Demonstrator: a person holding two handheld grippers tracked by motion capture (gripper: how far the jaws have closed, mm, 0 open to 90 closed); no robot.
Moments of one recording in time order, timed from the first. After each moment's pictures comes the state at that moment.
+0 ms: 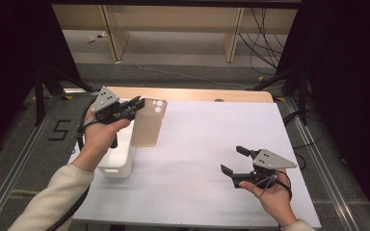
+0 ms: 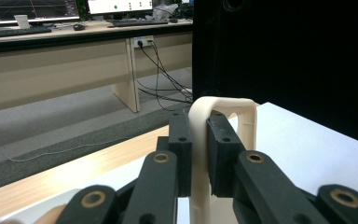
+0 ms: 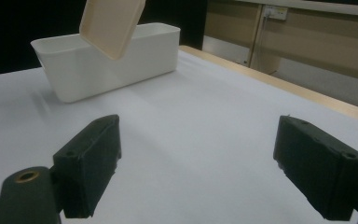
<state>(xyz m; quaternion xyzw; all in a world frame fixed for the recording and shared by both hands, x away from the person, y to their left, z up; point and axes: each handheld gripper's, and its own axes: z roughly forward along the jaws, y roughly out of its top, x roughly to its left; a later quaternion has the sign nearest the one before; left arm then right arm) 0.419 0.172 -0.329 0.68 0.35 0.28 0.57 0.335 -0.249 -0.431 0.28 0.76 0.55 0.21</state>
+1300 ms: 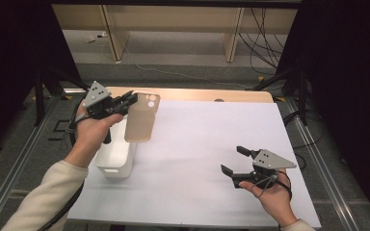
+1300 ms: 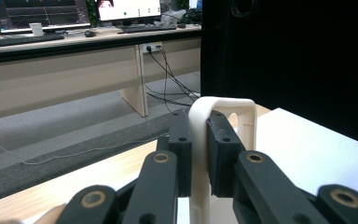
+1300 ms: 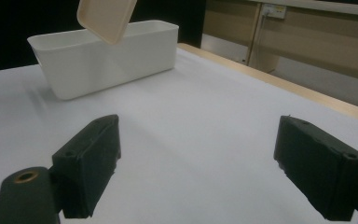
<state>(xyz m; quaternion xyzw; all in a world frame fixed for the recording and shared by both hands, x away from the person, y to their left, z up) 0.424 0.188 -0.320 0.68 0.35 0.30 0.57 0.333 -0.249 -0.431 0.29 0.76 0.55 0.22</state>
